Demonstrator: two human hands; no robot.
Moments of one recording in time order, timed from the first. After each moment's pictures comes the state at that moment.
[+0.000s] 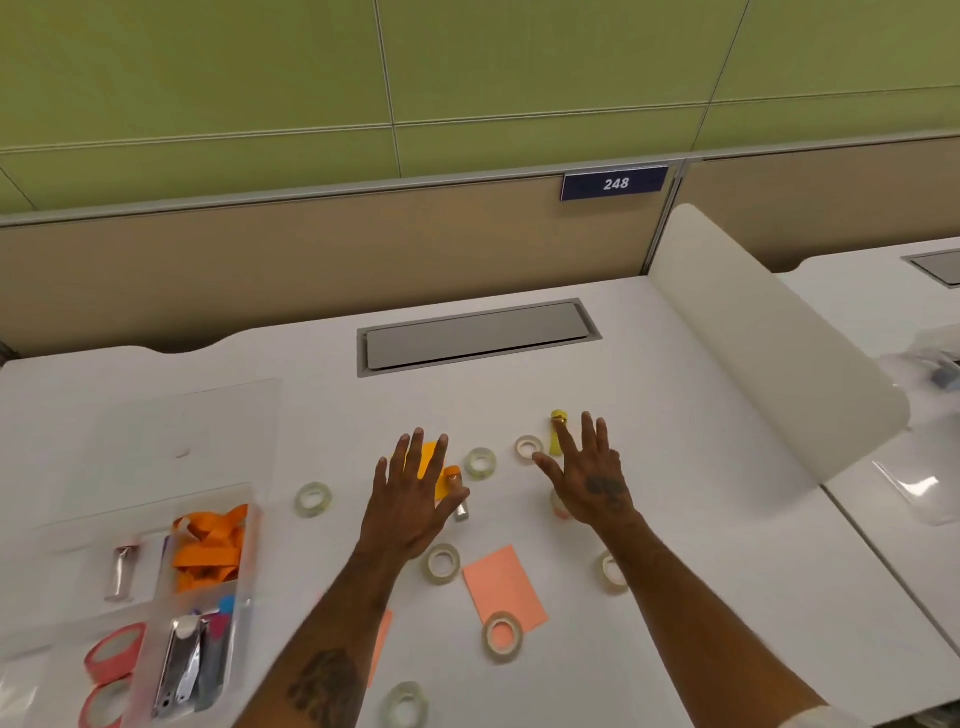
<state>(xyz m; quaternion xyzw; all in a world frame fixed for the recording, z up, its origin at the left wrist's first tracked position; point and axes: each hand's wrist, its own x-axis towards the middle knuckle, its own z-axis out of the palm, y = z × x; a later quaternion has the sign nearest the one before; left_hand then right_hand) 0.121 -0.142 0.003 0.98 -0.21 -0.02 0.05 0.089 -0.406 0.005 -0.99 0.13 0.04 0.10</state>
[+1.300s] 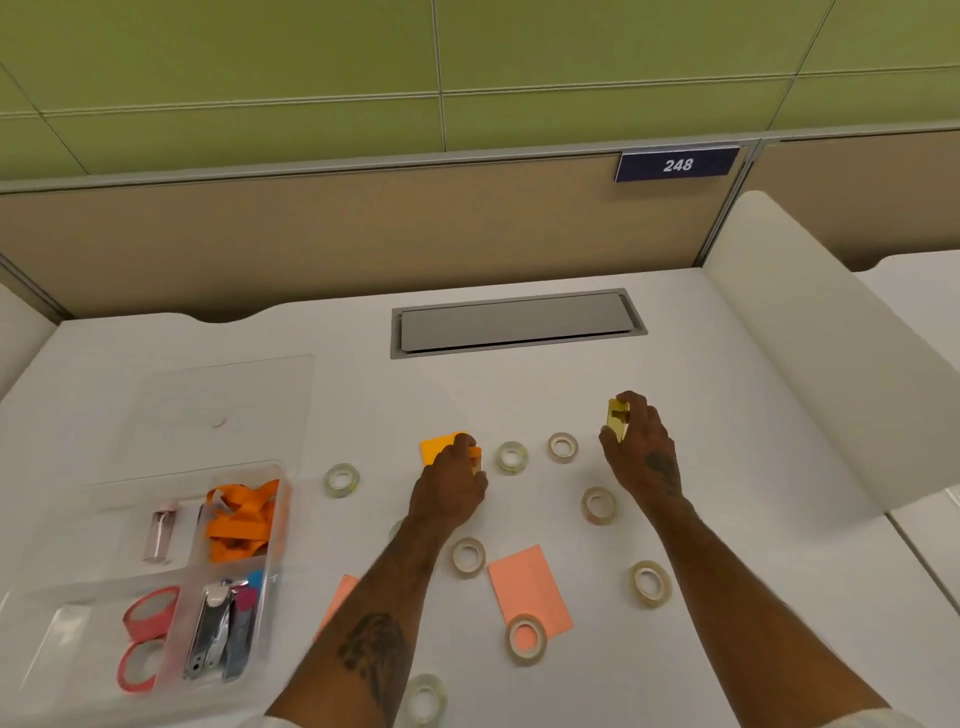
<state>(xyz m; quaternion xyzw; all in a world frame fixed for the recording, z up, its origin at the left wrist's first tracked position) 0.138 -0.169 0.011 0.95 -0.05 -0.14 0.26 0.124 -0.428 0.008 -0.93 0.19 -0.12 0.29</state>
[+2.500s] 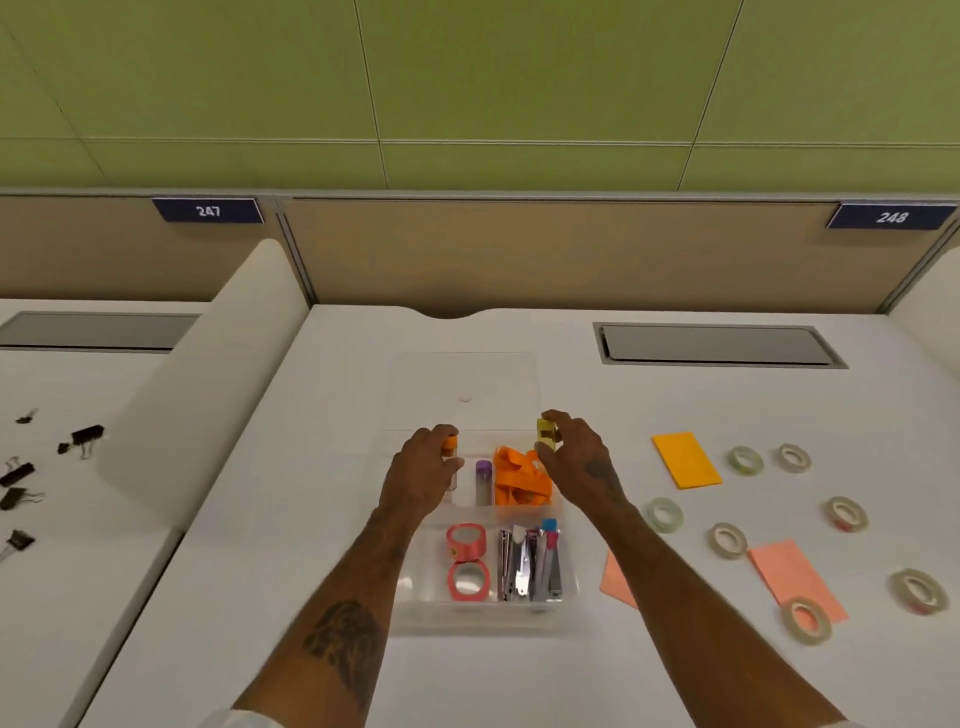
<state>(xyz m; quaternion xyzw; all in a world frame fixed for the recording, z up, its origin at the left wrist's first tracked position) 0.111 0.246 0.044 0.95 -0.01 -0.01 0.31 0.121 0.012 0.029 -0.94 0.00 -0.06 0.33</state>
